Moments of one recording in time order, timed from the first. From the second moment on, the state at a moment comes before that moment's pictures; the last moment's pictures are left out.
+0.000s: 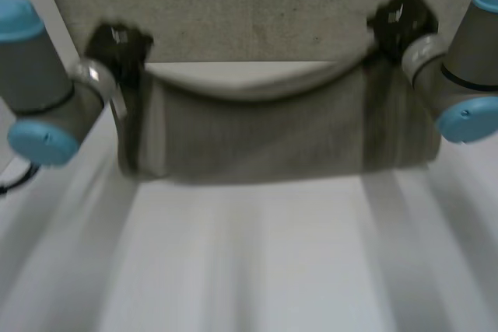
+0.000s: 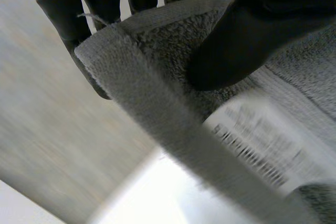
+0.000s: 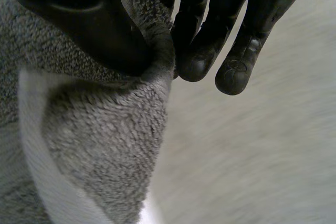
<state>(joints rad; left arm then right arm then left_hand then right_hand) 4.42 -2.20 -0.91 3.15 -1.48 3.60 1.88 -0.83 0.68 0.04 1.49 2.34 1.42 1.51 1.54 1.52 1.47 1.33 1.32 1.33 1.35 1.16</state>
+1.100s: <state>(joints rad) 4.67 -1.44 -2.14 3.65 -1.15 3.43 1.61 -1.65 1.76 0.12 1.22 2.49 1.42 1.51 1.54 1.52 1.47 1.33 1.33 1.33 1.35 1.16</state>
